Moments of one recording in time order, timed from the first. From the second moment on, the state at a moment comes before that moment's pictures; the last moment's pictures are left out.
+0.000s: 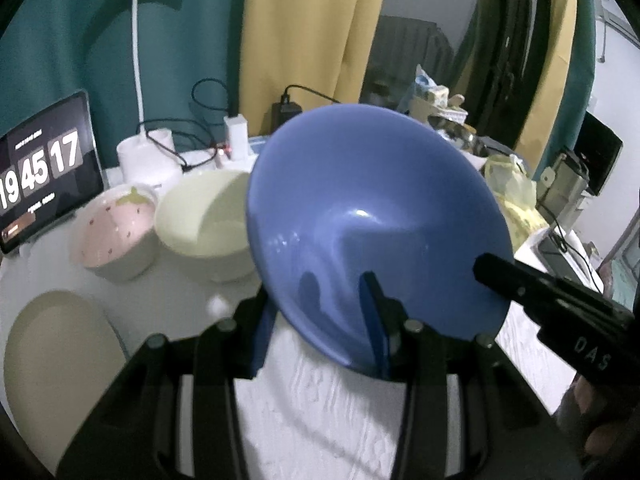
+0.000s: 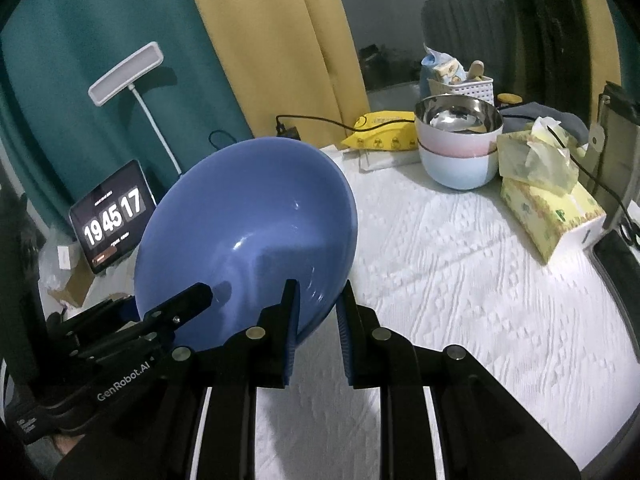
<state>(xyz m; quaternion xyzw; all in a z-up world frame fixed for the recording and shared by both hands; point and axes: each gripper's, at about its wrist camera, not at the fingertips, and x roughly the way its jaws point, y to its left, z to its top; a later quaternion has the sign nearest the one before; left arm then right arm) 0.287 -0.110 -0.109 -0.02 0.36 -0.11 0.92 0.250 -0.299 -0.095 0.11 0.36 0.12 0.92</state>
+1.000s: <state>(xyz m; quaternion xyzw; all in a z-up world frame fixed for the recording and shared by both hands) 0.227 -0.084 -0.146 -0.04 0.43 -0.11 0.90 0.209 -0.273 -0.121 0.09 0.44 0.15 0.88</state>
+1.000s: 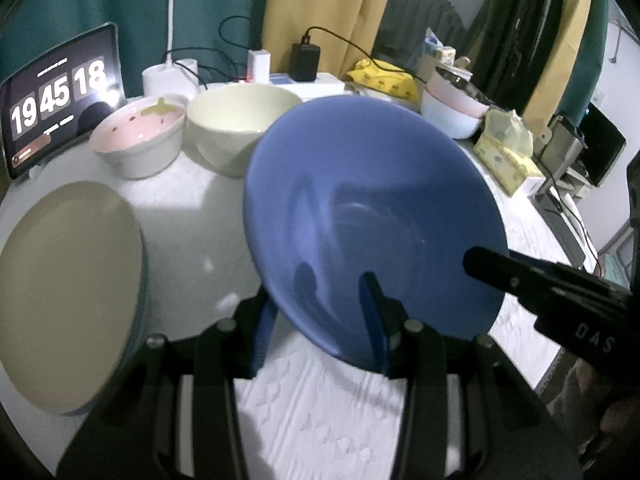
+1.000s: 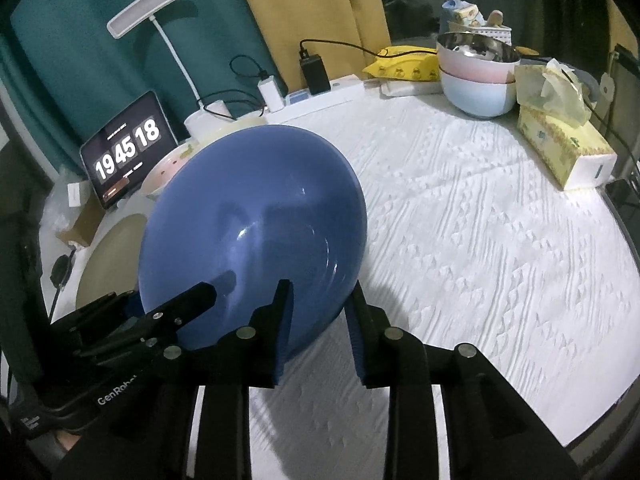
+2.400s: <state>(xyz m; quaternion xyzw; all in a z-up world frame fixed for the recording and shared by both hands) 0.214 -0.048 -0.105 -0.06 0.39 -0.08 0.92 0.221 -0.270 -0.086 0.05 0.43 0.17 0.89</state>
